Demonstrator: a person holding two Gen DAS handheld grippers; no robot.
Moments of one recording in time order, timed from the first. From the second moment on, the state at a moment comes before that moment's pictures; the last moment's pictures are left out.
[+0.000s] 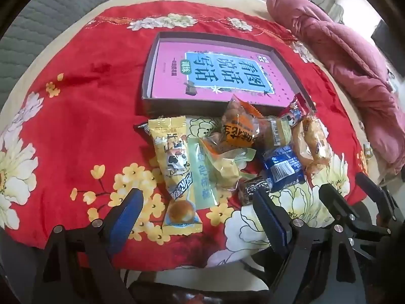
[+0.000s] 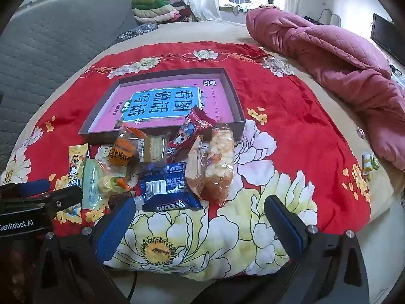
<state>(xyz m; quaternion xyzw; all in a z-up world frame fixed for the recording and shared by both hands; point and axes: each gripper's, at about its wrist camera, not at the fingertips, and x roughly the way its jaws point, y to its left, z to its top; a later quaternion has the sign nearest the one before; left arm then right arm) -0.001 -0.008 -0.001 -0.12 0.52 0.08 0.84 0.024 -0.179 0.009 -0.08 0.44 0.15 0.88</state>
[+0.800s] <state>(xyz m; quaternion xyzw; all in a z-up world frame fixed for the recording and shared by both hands) -0.001 0.000 0.005 -0.14 0.53 0.08 0.84 0.023 -0.181 0.015 -0.09 0.42 0.14 0.89</state>
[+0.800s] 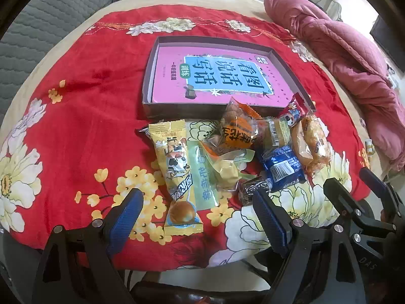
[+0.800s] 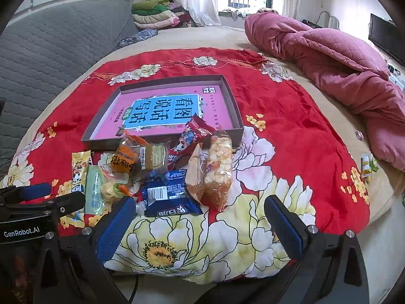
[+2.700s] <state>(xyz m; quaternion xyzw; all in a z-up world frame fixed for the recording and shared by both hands) -0.017 0.041 -0.010 -0.20 0.54 0.11 0.81 0.037 -0.194 0.015 -0.04 0.43 0.14 0.89</state>
